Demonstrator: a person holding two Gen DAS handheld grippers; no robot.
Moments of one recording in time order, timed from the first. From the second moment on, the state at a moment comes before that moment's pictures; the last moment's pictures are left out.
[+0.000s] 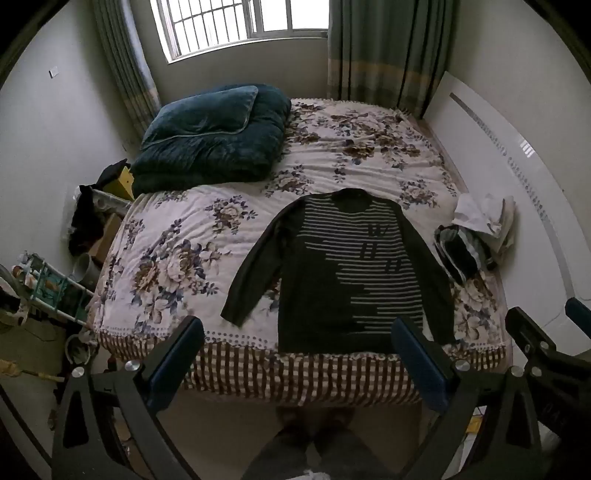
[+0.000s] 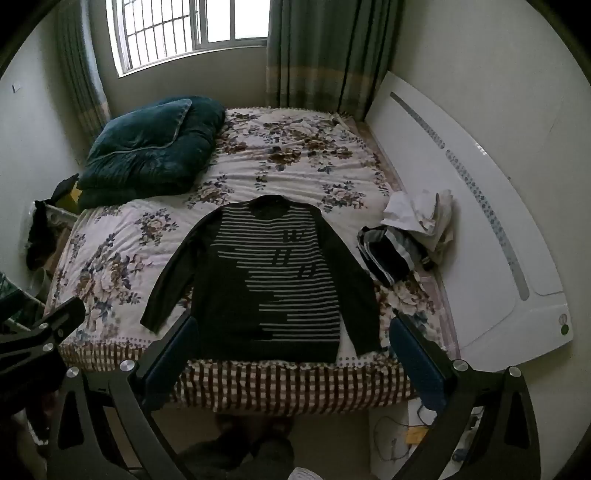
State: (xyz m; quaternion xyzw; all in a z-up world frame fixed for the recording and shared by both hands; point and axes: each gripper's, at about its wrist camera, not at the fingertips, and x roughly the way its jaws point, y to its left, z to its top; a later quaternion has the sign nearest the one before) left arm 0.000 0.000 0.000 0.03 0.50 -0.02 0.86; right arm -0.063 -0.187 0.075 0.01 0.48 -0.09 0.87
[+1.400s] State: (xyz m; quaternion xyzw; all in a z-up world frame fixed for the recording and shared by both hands) left arm -0.005 0.001 -0.005 0.03 0.51 -0.03 0.86; right arm -0.064 -0.189 0.080 0.00 0.48 -0.09 0.87
